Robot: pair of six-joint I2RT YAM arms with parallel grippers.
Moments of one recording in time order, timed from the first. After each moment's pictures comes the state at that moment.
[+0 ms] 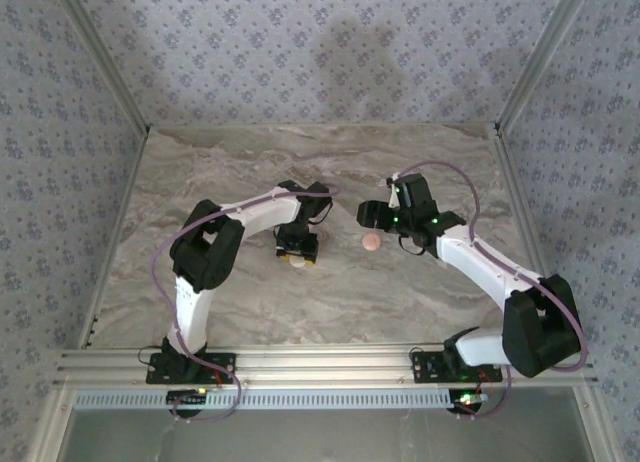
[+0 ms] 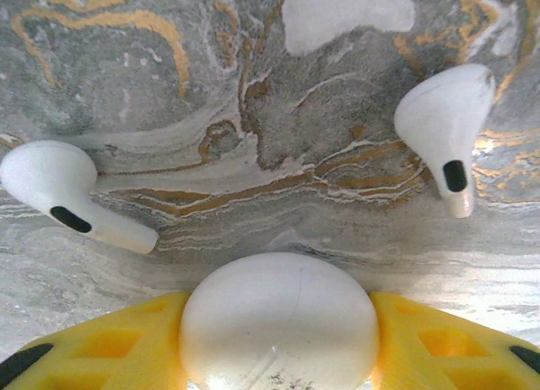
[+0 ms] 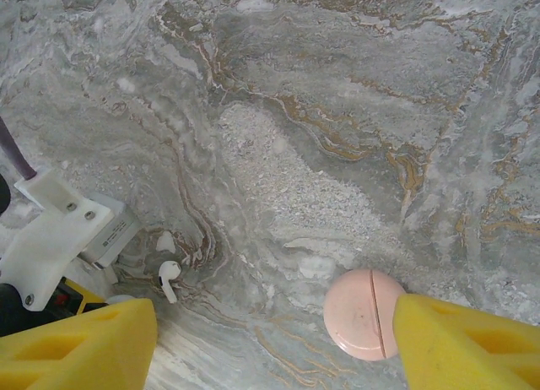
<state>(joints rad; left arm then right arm) -0.72 2.07 1.51 -1.07 0.04 -0.50 0.43 1.33 0.87 -0.30 -0.14 0.50</state>
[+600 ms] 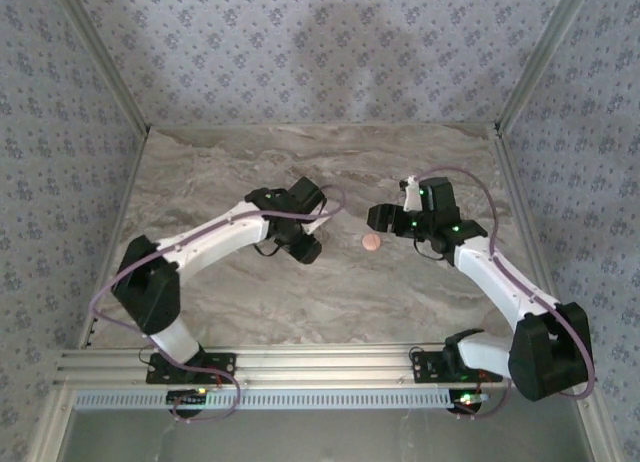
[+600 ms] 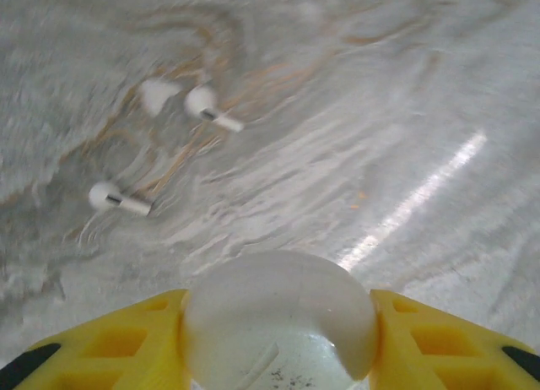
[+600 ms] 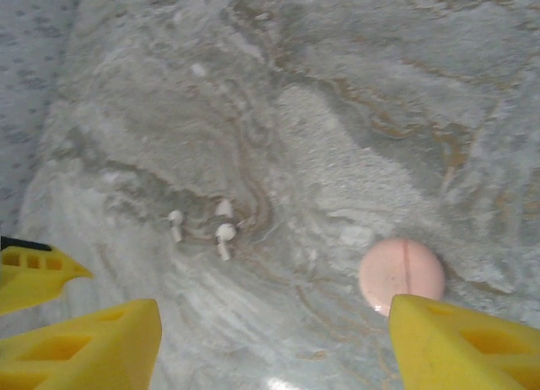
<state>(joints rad) -0.82 1.63 1.31 -0.92 0.04 -0.01 0.30 1.20 0.80 -0.30 -0.44 0.45</state>
